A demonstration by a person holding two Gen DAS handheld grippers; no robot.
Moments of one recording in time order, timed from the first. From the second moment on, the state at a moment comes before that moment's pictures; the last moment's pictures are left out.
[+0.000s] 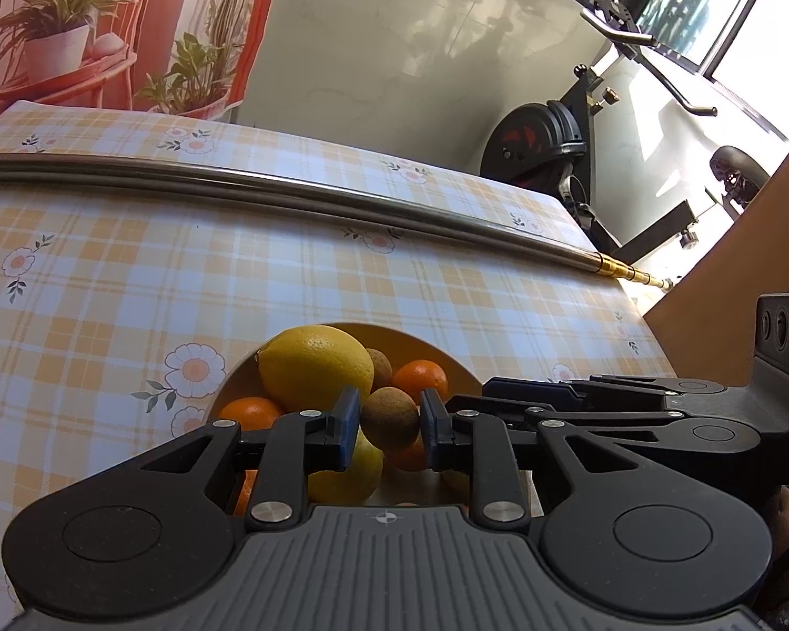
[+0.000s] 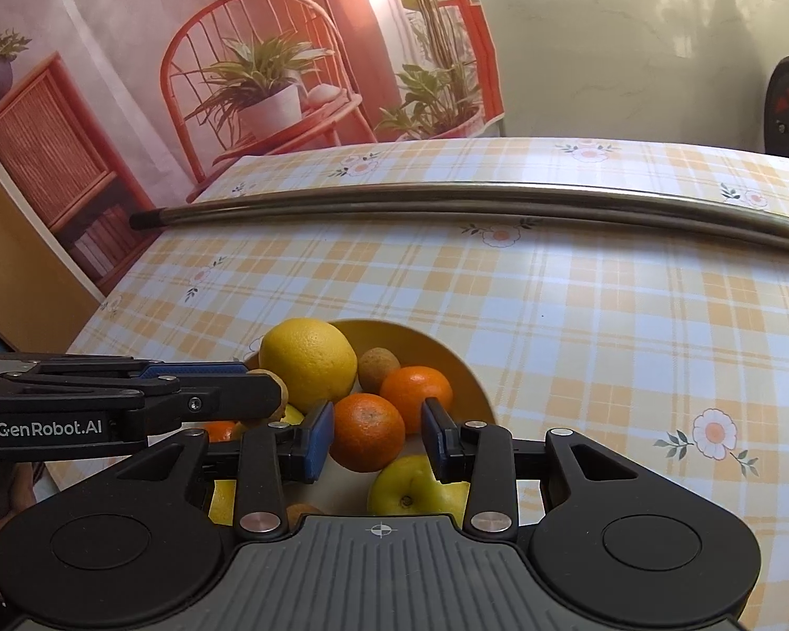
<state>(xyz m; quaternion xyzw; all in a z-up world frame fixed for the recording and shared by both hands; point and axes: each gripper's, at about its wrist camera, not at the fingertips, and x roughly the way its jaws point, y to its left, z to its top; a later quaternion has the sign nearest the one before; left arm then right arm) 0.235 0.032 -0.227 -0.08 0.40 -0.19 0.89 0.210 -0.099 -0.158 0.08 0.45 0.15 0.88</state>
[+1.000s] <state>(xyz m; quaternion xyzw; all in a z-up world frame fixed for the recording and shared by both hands) 0.235 -0.013 -0.250 0.08 0.42 -0.25 0.87 0.178 -0.134 -0.143 0.11 0.42 0.10 0.90</state>
